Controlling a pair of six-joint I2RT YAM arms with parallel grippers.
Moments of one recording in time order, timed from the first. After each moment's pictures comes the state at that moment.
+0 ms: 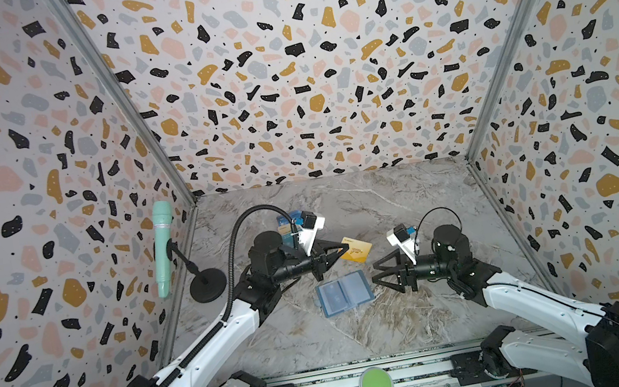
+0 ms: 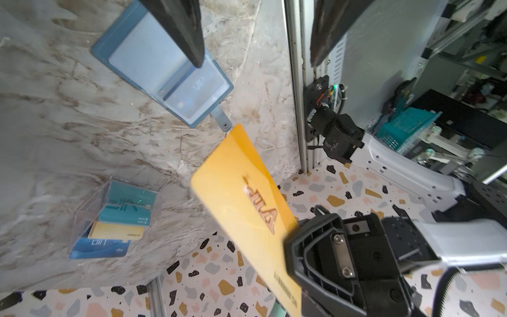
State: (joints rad) left arm -0.52 1.14 0.69 0.35 0.75 -0.40; right arm 0.52 1.07 0.47 0.36 -0.90 0.33
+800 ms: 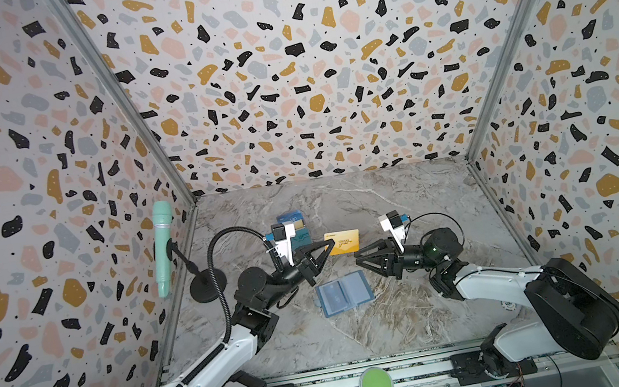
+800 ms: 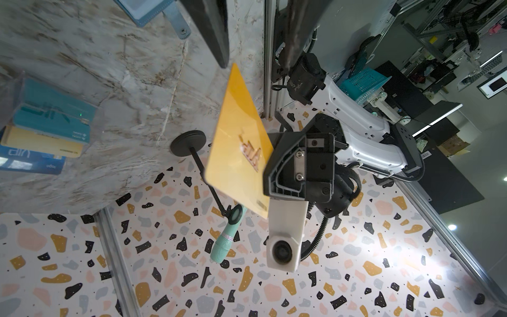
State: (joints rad) left arm -0.52 1.03 0.44 0.83 0.55 -0.75; right arm 0.59 1.38 0.51 1.13 -0.91 0.70
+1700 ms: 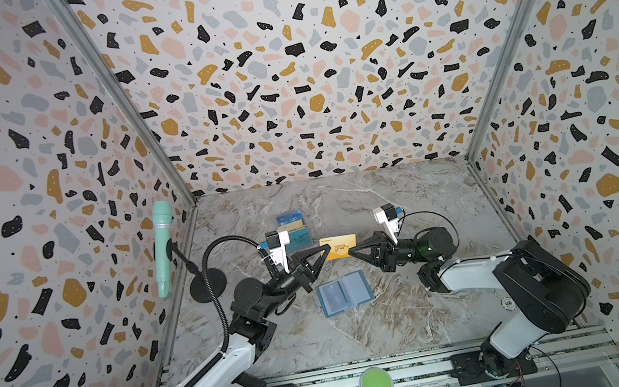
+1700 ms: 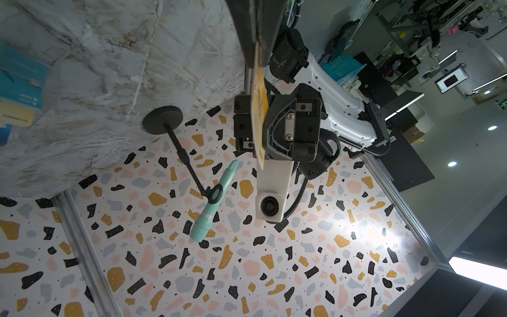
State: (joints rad) left arm -0.52 0.97 0.37 0.88 0.54 -0.79; right arm 0.61 1.57 0.58 1.44 -0.93 0.91
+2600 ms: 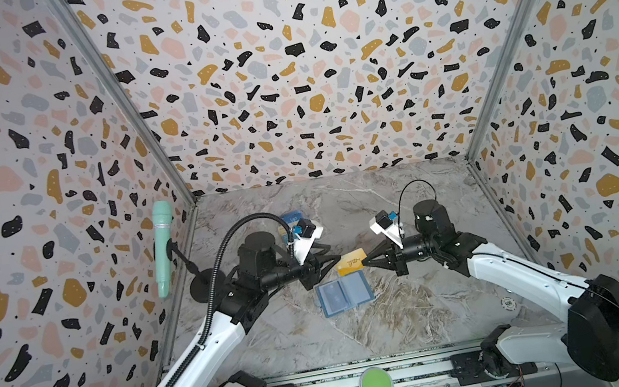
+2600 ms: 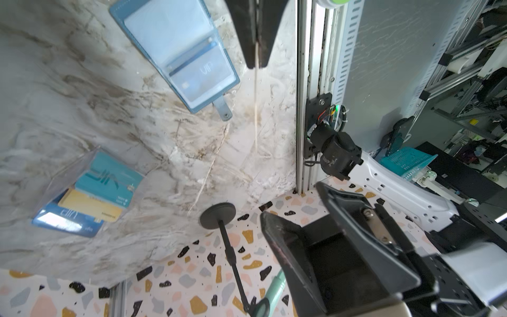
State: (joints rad) left arm -0.52 1.01 0.86 -0.27 0.68 0.12; right arm 0.53 1.25 0.82 -0.11 -0.99 -0.06
